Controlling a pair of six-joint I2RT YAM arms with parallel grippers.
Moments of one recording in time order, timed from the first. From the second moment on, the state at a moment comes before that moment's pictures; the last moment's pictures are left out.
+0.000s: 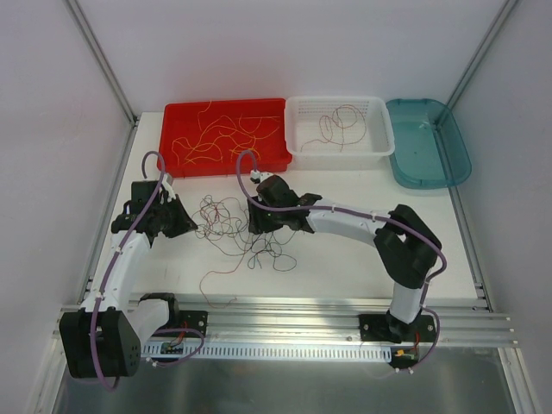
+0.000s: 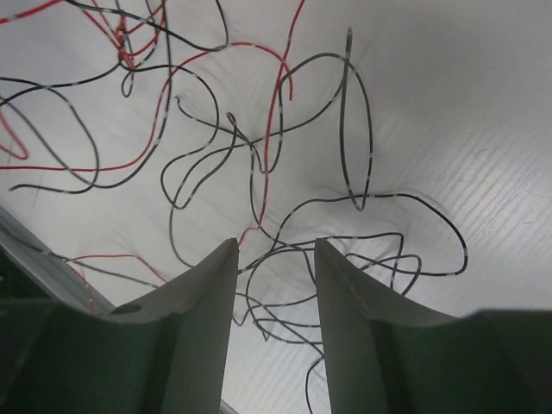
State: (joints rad) left arm 0.05 1.01 0.71 -0.62 0.31 -0.38; right arm 0.94 1.82 1.26 -0.25 -0.03 0.53
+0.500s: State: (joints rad) left arm 0.05 1.01 0.71 -0.61 0.32 -0.38; right arm 0.95 1.96 1.32 -0.20 0.00 0.56
